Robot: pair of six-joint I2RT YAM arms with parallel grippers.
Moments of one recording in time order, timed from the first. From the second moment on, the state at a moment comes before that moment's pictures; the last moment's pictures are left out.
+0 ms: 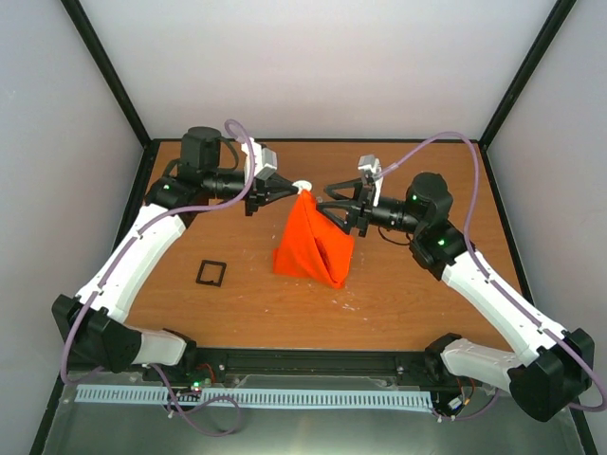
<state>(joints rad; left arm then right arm) -0.40 1.35 1.40 -0.53 0.99 0.43 0.52 1.10 0.96 0.13 -0.79 0.30</state>
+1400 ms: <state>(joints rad) -0.40 1.31 1.38 -0.41 1.05 0.12 0.62 1.27 0.86 0.73 -0.63 0.68</state>
